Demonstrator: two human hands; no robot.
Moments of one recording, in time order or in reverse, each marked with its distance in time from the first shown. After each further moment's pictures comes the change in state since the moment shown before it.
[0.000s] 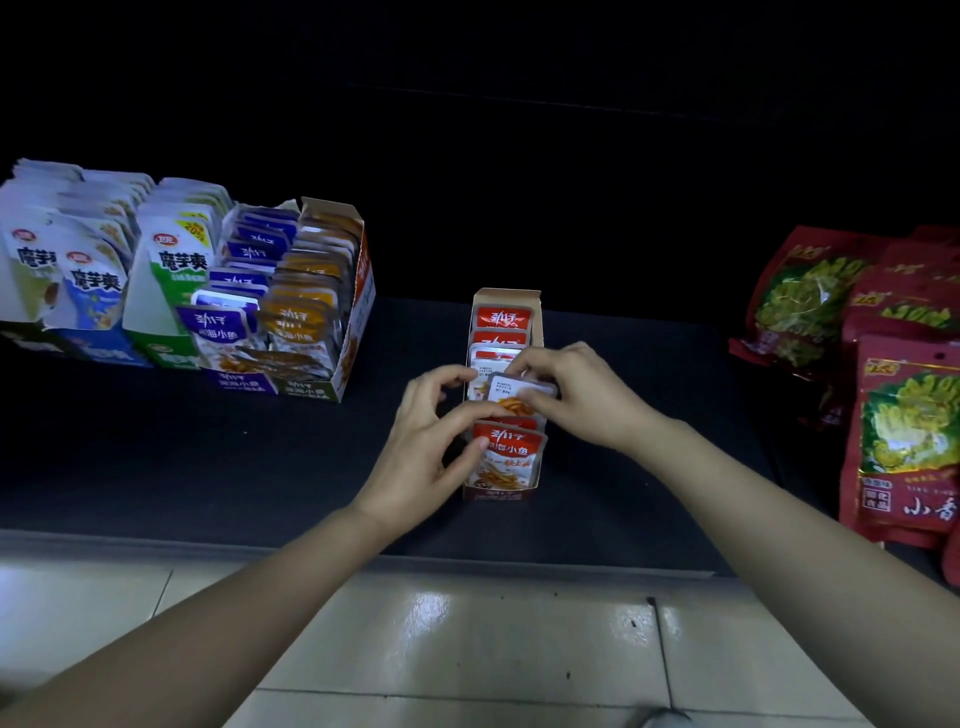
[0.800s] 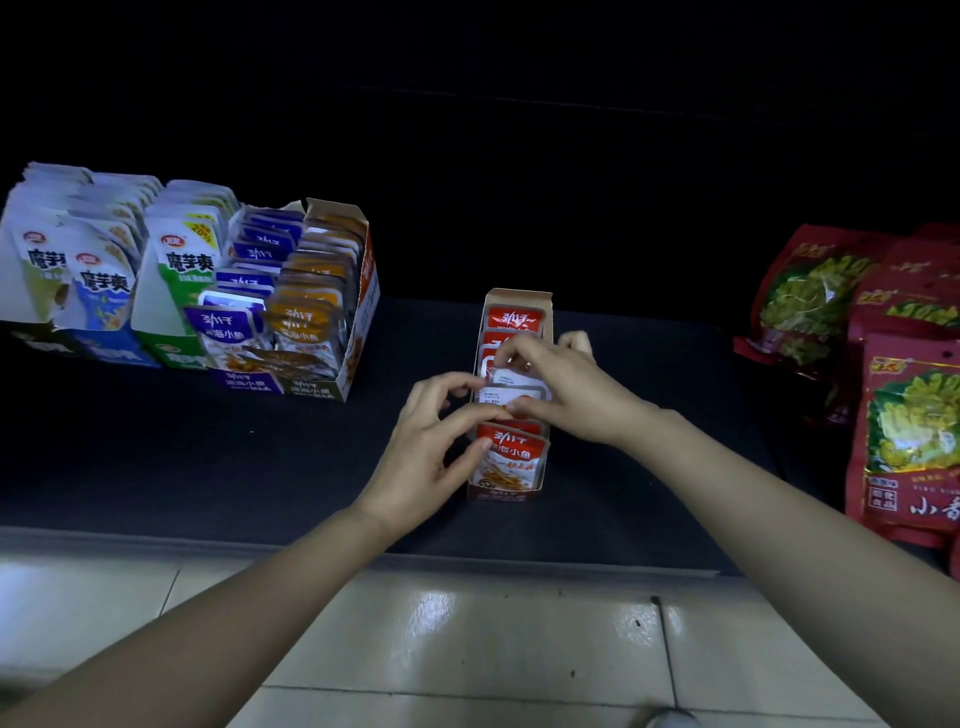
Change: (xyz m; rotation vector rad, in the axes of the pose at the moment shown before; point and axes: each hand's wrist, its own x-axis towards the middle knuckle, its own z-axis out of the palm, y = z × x) left_hand -0.001 0.000 0.000 -0.023 0.027 0.024; right_hand 0.005 -0.007 0.003 -0.053 -0.065 0.008
